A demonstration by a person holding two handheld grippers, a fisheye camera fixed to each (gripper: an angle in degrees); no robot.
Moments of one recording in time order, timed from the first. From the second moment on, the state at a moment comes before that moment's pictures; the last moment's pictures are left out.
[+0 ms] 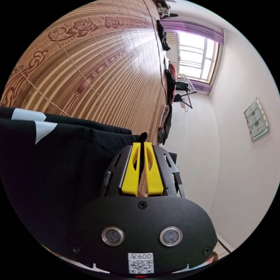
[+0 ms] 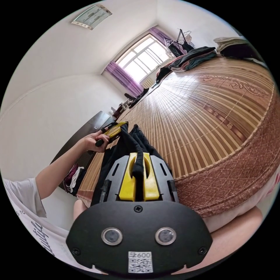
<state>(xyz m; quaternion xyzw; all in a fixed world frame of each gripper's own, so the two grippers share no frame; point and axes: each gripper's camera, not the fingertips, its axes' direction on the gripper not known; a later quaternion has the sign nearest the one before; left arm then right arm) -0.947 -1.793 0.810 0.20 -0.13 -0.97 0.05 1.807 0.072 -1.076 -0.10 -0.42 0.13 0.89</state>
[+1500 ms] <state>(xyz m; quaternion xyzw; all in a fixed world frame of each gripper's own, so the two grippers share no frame) -0.785 -1.914 0.814 -0.18 -0.10 -0.85 0.49 1.648 0.051 -1.275 -0.17 -0.36 -0.01 0.92</state>
